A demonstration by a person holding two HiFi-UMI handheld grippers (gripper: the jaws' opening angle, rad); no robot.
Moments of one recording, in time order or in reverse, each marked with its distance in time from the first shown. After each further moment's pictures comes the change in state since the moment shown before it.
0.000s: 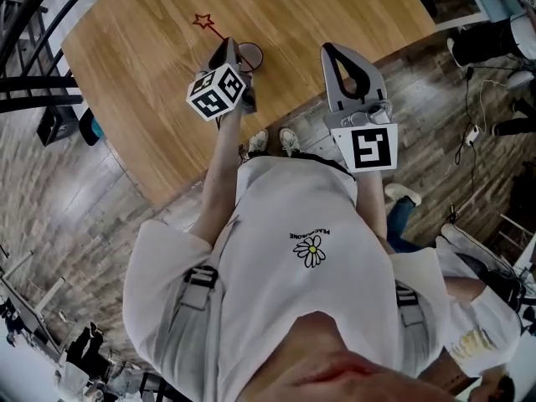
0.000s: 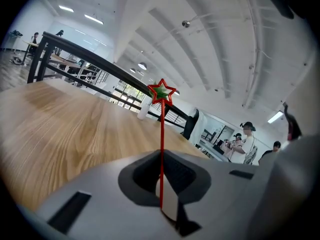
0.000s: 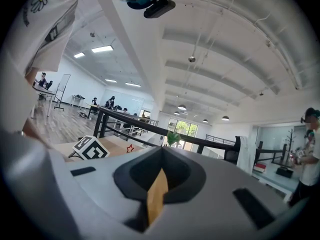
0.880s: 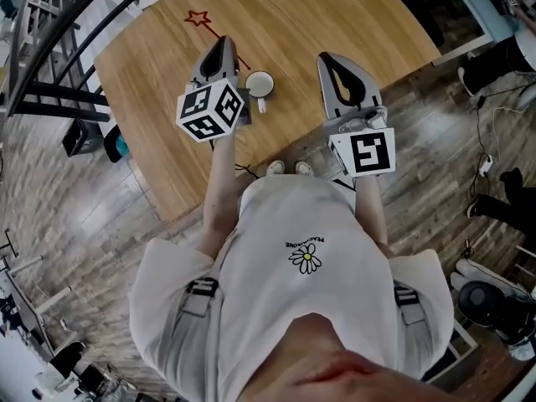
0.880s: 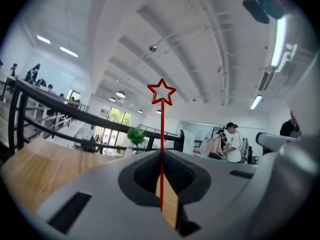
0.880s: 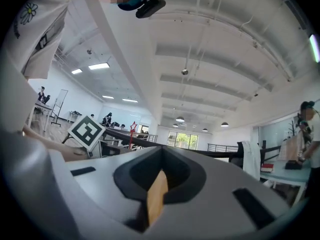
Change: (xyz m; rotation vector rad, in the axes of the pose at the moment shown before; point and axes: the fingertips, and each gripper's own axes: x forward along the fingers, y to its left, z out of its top) left arm -0.054 -0.081 0.150 0.284 -0.245 -0.104; right arm 0.010 -0.013 0.037 0.044 -0.149 -0.009
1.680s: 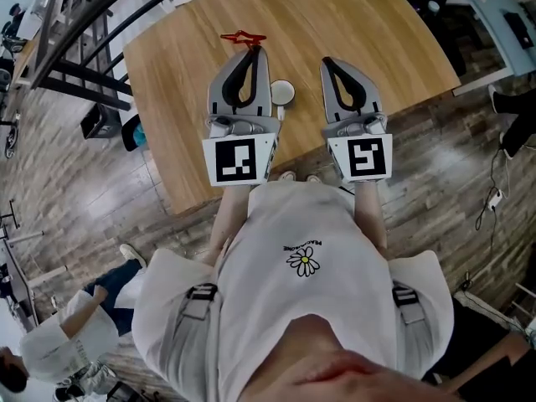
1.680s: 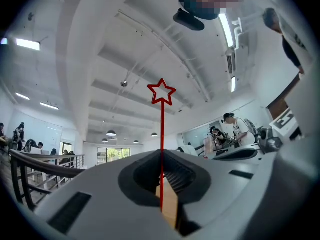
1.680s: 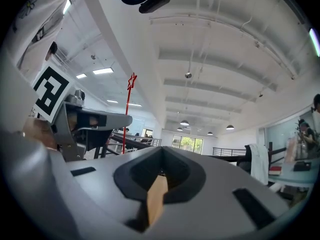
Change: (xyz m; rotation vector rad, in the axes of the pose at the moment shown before) left arm -0.078 -0.103 0.106 0.412 -0.318 -0.010; right arm 0.020 0.019 0.017 0.043 -0.071 0.056
